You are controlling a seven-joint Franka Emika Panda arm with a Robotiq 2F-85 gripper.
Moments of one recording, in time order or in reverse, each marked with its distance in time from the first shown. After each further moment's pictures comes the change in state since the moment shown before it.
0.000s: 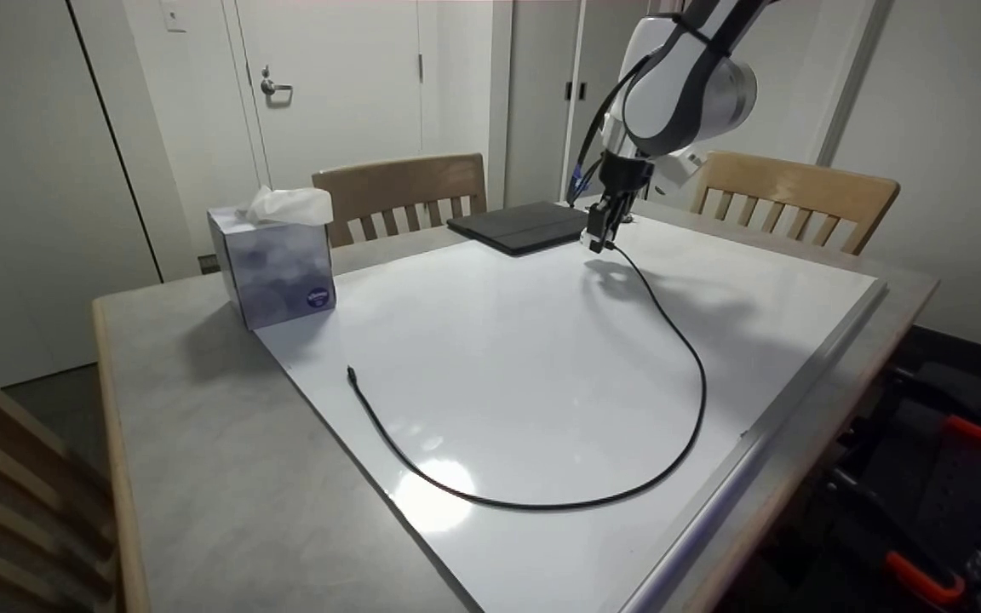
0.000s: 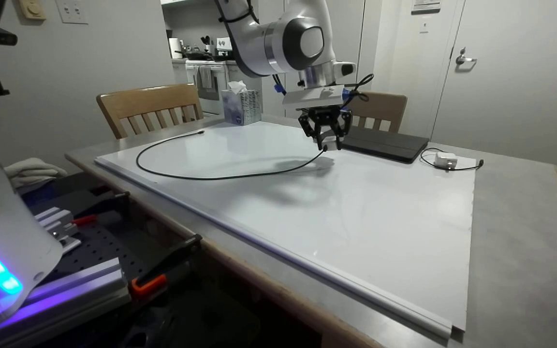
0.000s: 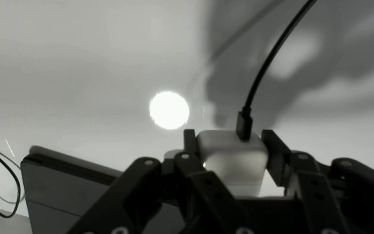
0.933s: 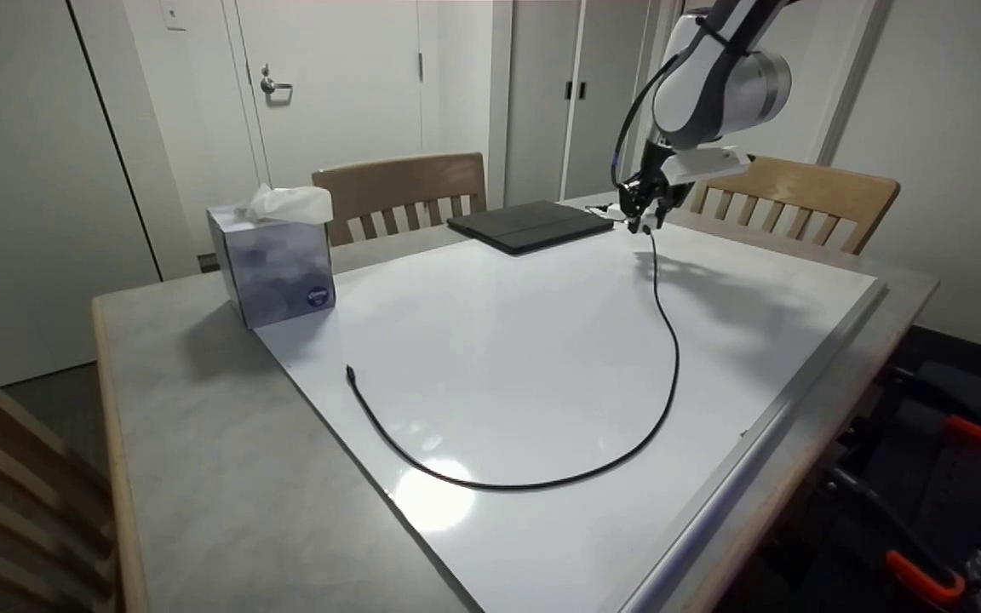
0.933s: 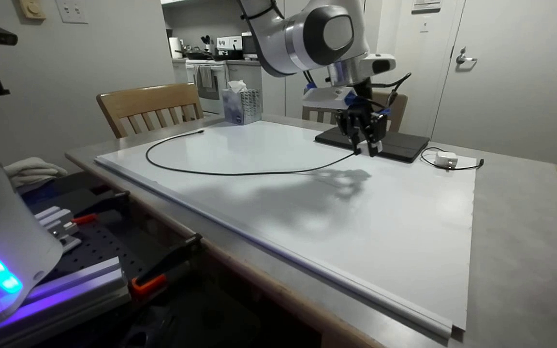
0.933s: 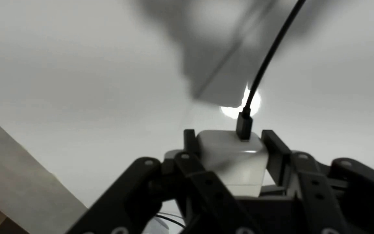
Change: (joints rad) arm 0.014 0.002 -0.158 0.009 0.068 0.011 0.435
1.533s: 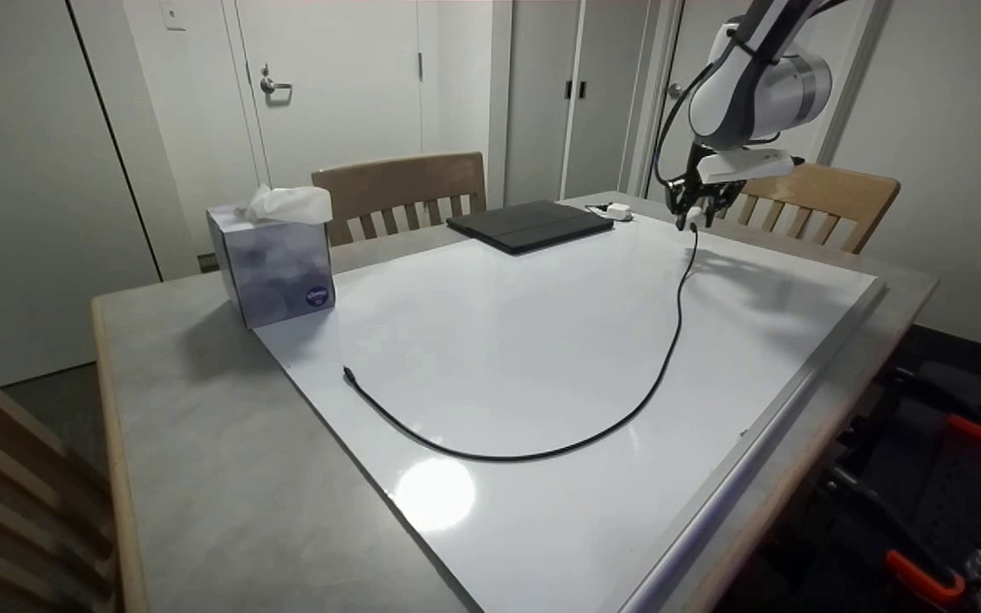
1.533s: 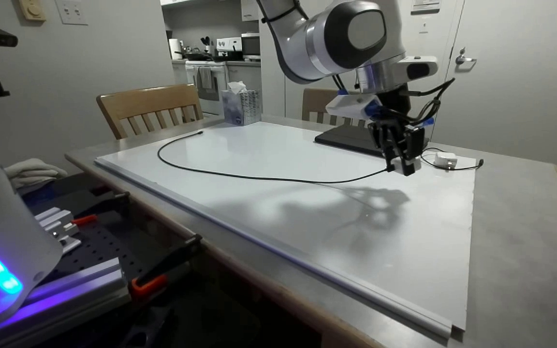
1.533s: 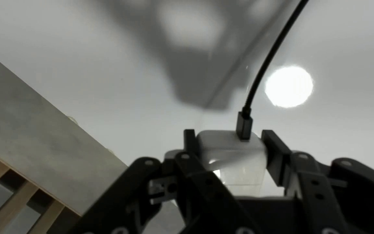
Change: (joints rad) arm -0.046 0.021 -0.105 -0.001 0.034 -0.005 0.096
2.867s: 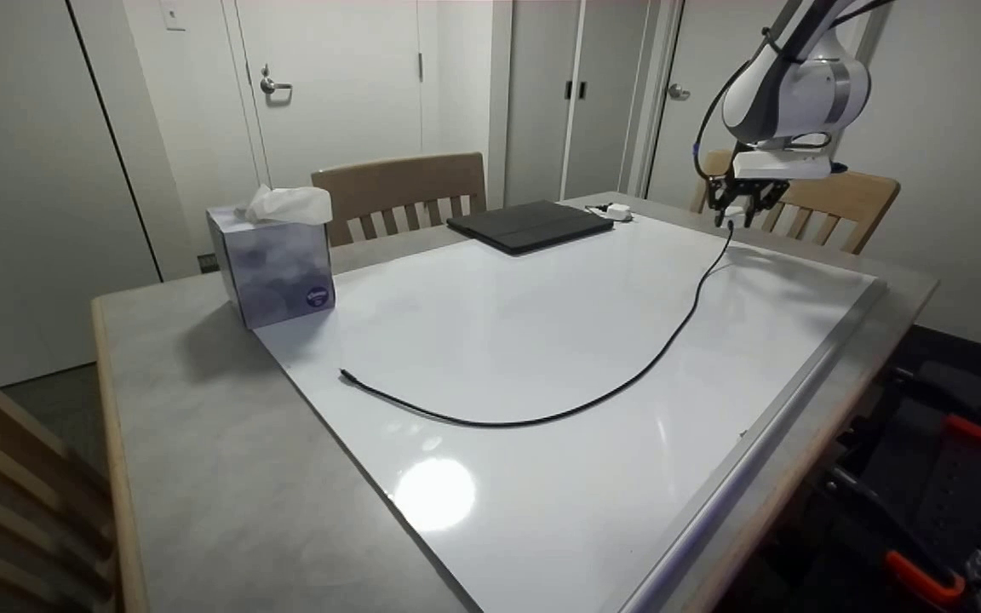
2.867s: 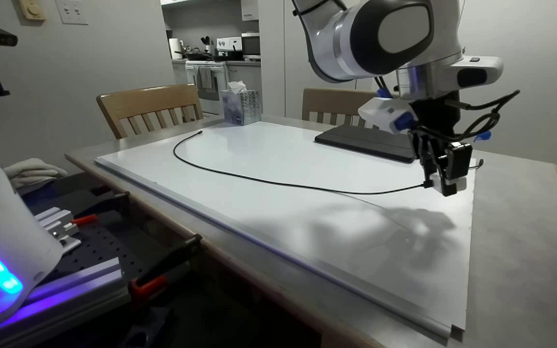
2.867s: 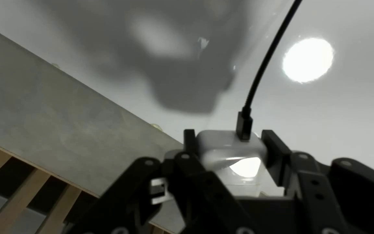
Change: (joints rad) arm -0.175 0.013 0.041 0.035 0.110 -0.002 -0.017
